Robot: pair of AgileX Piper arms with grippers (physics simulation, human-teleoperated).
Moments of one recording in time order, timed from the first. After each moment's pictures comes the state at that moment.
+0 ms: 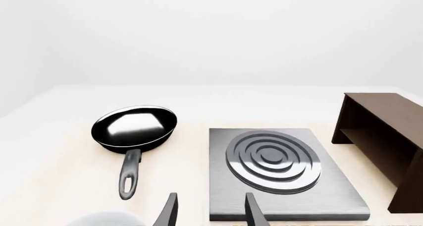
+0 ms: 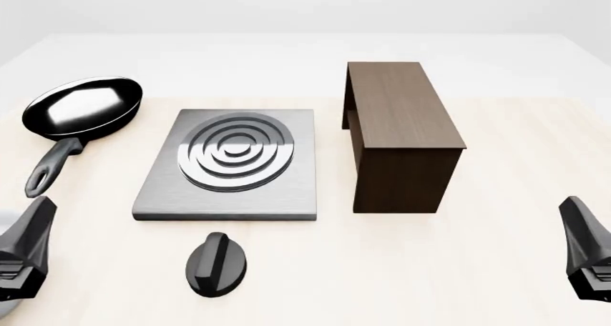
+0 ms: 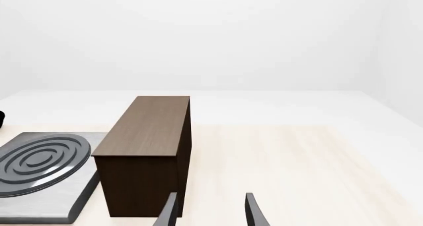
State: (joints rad) left arm -0.01 0.03 -0.01 0.00 -0.01; right arm 0.00 0.01 0.00 0.00 0.00
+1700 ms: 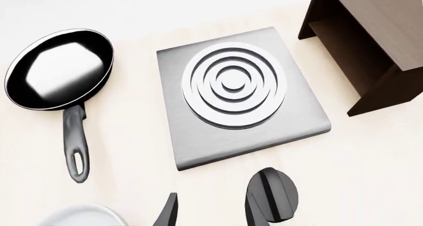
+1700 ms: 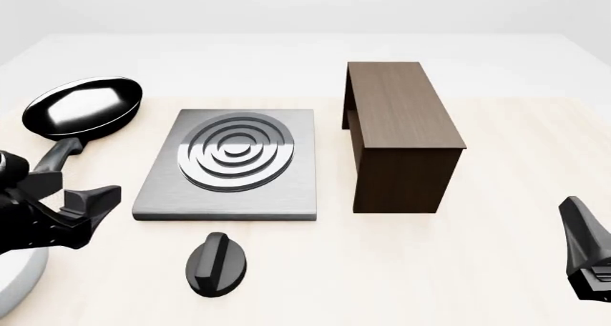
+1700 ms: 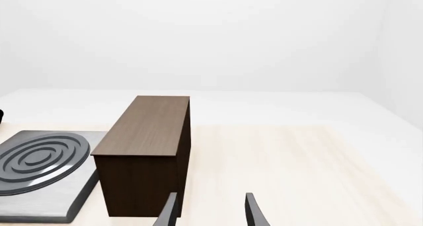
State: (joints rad) left arm -0.22 0.60 -0.43 0.42 0.05; right arm 0.00 0.01 0.00 0.00 -0.01
